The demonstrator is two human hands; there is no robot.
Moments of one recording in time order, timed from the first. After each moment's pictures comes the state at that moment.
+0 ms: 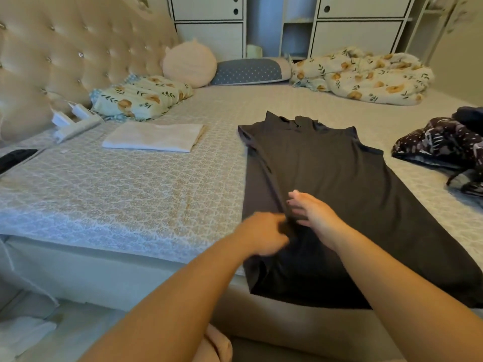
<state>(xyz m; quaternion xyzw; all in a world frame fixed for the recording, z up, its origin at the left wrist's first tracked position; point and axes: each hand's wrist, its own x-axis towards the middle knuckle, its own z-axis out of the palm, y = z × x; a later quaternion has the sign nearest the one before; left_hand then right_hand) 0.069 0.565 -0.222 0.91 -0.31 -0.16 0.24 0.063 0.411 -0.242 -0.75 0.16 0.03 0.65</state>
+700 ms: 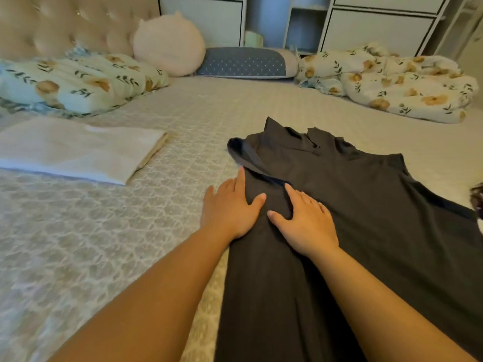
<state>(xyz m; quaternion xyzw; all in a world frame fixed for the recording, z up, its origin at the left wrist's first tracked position) 0.396 0.486 -0.310 0.97 -0.17 0.04 0.17 0.326 0.339 -0.300 -0.98 0.13 -0.07 0.16</state>
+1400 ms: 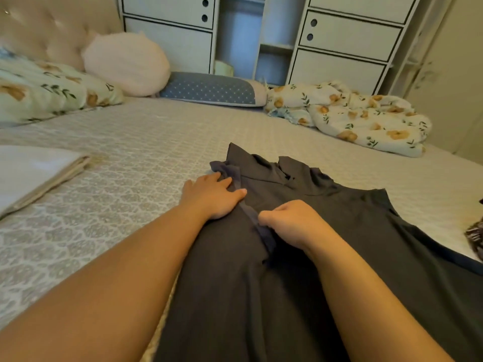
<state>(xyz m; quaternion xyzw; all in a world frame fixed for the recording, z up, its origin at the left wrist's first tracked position) 0.559 0.399 -0.299 0.97 -0.21 0.02 0.13 0.421 0.278 -0.256 -0.91 0.20 -0.02 0.37</state>
